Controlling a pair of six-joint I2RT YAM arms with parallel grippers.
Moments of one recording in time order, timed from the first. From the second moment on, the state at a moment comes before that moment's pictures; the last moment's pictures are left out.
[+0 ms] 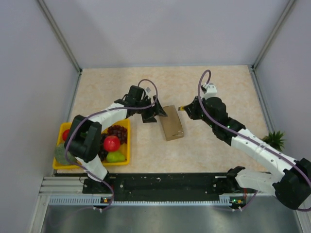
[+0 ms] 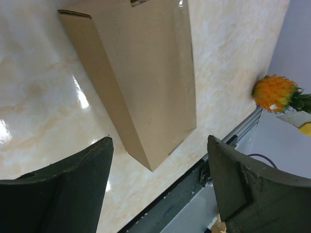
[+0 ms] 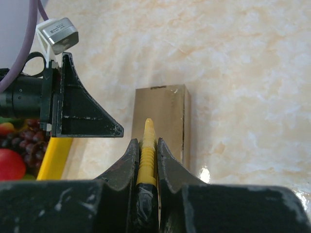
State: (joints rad) left arm -0.44 1.68 1.11 -0.25 0.51 -0.78; right arm 0.63 1.07 0.82 -0.07 0.12 0.46
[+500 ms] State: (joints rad) left arm -0.45 1.95 1.25 -0.17 0.56 -0.71; right arm 0.63 1.20 0.75 0.07 0.24 0.47
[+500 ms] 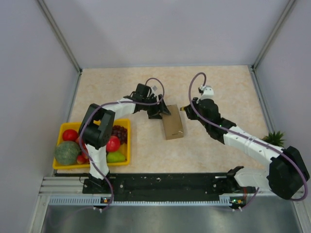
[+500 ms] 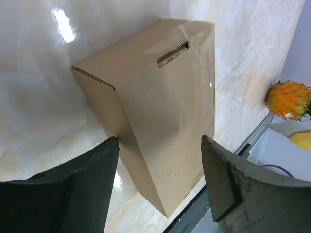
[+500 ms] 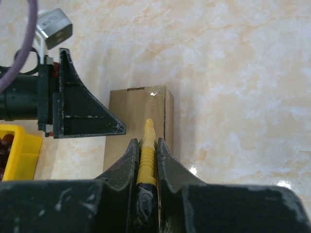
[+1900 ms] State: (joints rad) left arm -0.45 2.01 1.33 -0.21 0.48 -0.62; right arm 0.63 1.48 0.87 0.12 0.32 0.47
